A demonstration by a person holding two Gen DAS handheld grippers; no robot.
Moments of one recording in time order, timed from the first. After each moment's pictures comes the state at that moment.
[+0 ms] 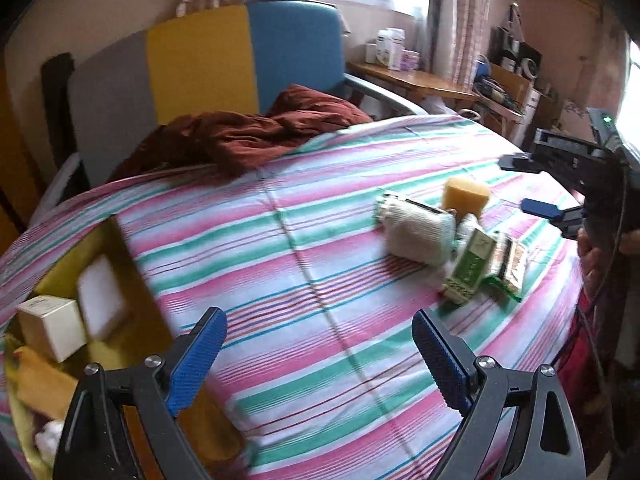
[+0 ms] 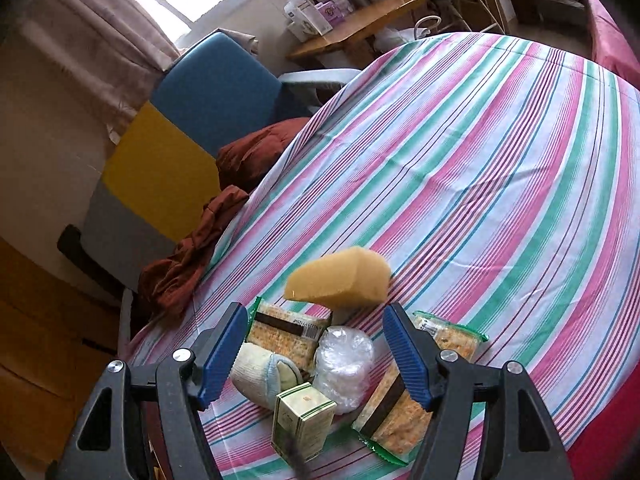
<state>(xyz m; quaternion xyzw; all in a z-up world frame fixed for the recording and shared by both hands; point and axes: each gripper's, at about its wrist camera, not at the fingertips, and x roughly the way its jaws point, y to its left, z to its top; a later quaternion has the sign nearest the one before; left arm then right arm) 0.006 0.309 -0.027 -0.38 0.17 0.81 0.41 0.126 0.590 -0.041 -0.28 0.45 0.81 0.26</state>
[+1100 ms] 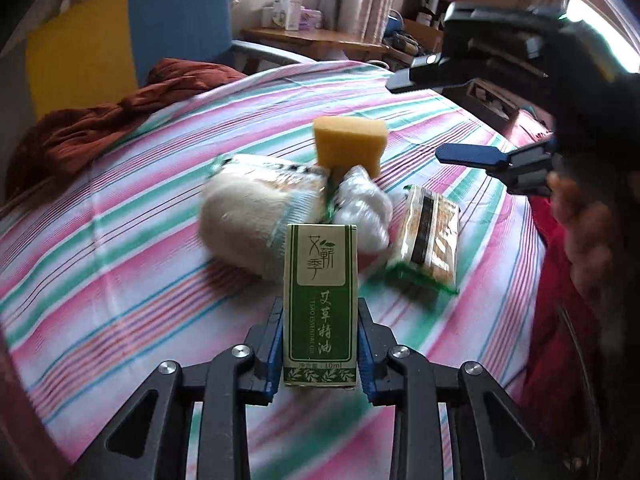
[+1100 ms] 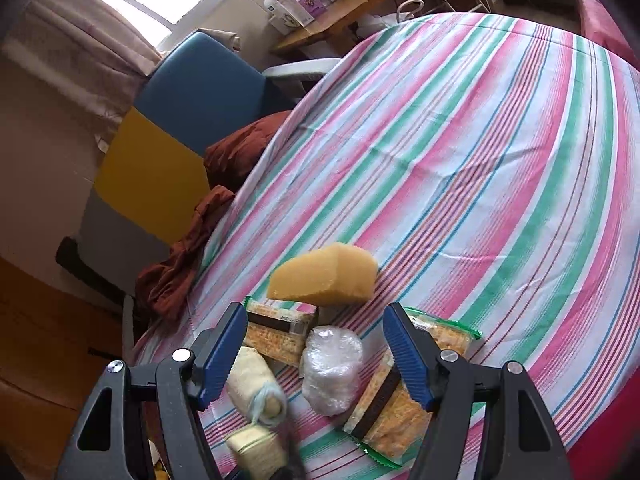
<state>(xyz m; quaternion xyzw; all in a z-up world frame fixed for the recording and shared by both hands) 0.048 0.402 -0.081 -0.41 0.21 0.71 0.54 0.129 0.601 -0.057 -0.29 0.48 0.78 0.27</state>
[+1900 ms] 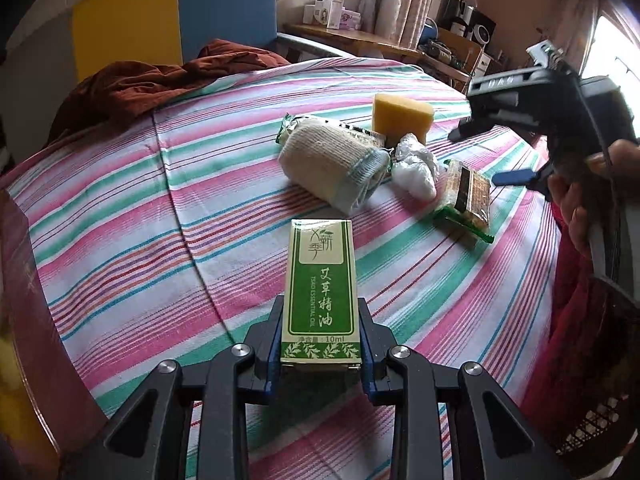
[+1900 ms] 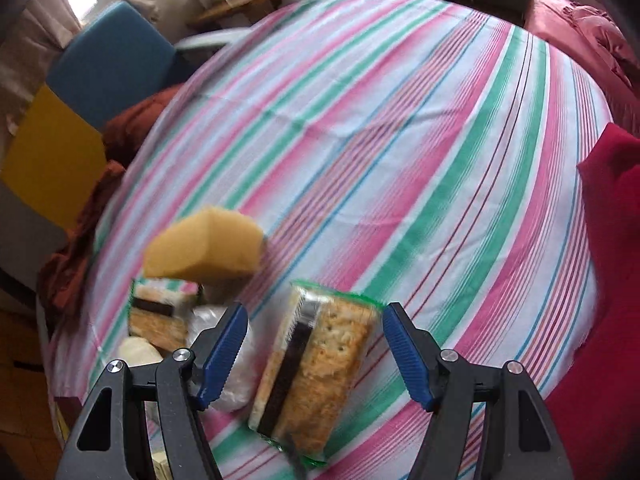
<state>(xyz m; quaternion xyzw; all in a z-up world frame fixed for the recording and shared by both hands) 0.040 0.345 -0.097 -0.42 0.18 0.74 0.49 0.134 0.605 -0.088 -0.41 0.44 0.70 0.39</state>
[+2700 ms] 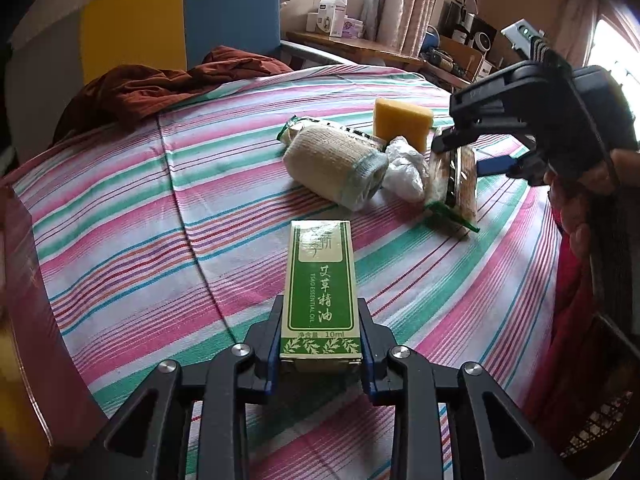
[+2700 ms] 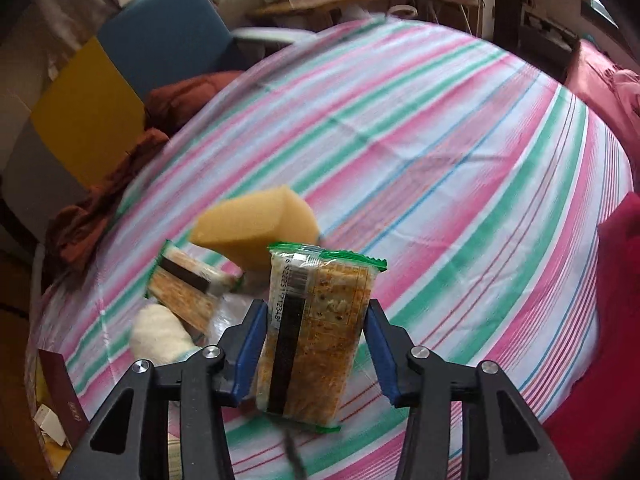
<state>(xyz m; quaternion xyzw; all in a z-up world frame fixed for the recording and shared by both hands) 0.045 0.341 -0.099 -0.41 0.18 0.75 0.49 0.137 0.586 -0.064 -0.40 0.36 0.76 0.36</state>
